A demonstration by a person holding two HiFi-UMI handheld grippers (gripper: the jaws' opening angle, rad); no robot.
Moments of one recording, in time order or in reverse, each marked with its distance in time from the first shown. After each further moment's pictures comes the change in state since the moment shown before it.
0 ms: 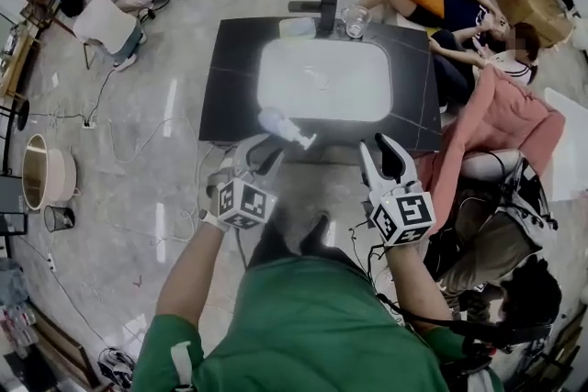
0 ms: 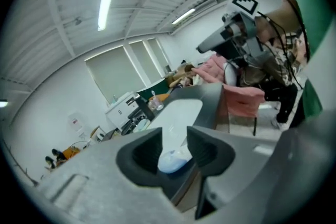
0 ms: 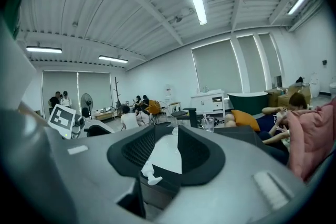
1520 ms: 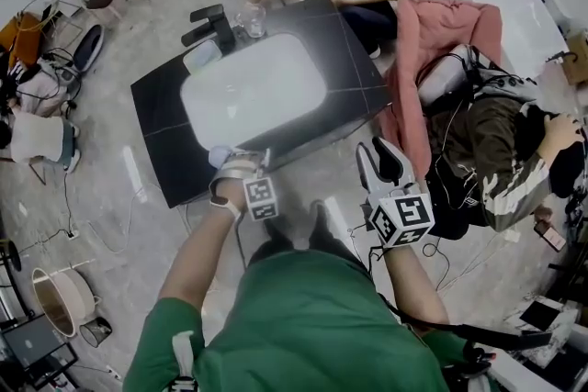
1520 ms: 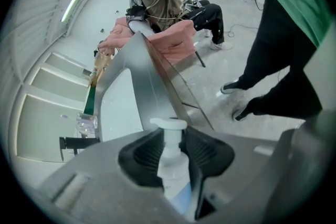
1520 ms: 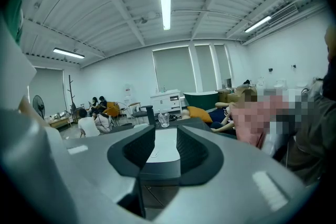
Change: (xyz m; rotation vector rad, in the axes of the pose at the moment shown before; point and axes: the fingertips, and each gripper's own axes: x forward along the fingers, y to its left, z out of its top) left arm 0.166 -0.100 -0.096 0.865 0.309 -0.512; right arm -0.073 -0.073 -0.020 0.139 -0.012 -0.489
